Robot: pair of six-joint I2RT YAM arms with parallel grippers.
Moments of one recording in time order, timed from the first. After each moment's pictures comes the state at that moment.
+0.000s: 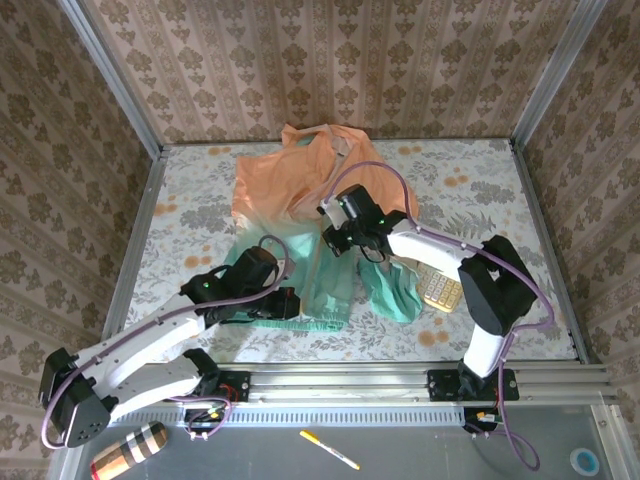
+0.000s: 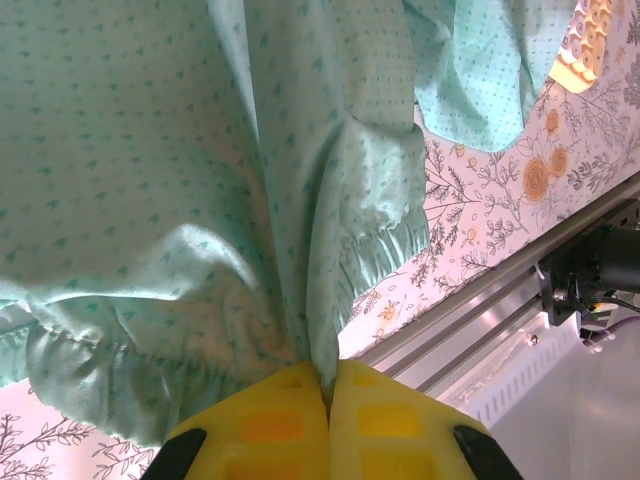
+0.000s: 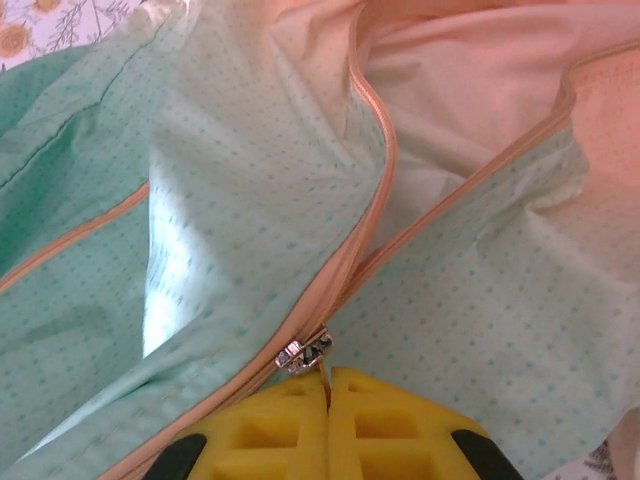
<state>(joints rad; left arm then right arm) -0.86 0.95 0.69 -0.69 0.33 -0.69 0.62 1.78 1.24 -0.28 -0.15 0.01</state>
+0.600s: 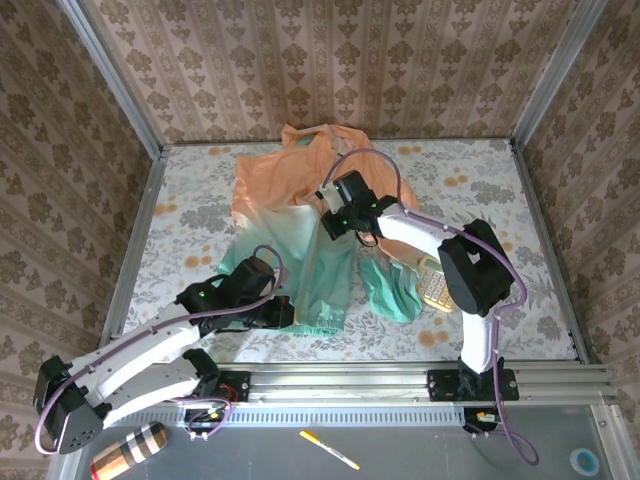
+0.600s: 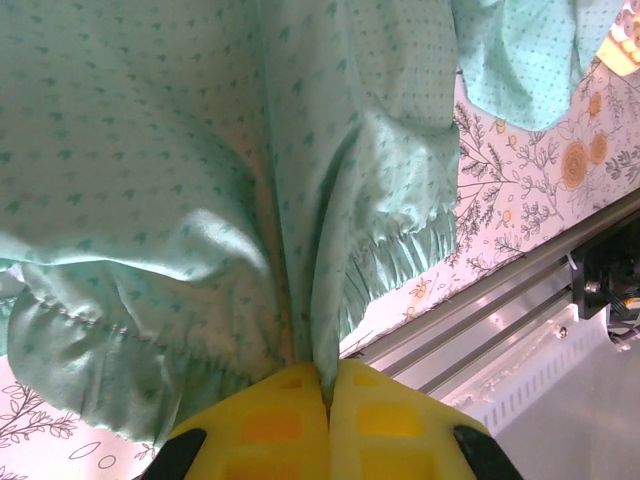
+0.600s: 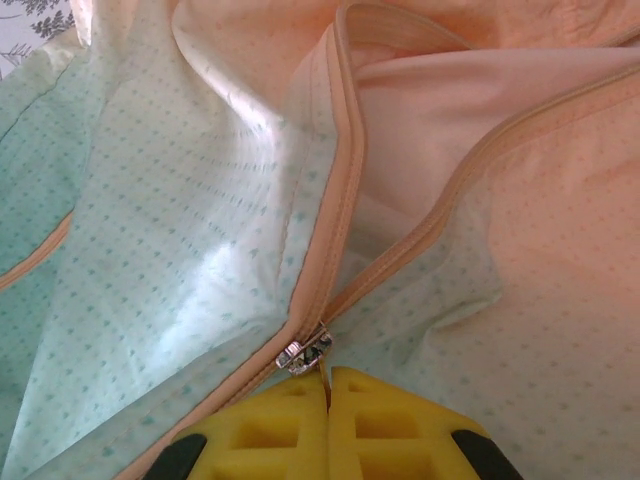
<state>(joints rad) -0.89 0.89 0.64 -0.73 0.29 -0.73 0.57 1.94 1.40 -0.29 -0.13 0.00</state>
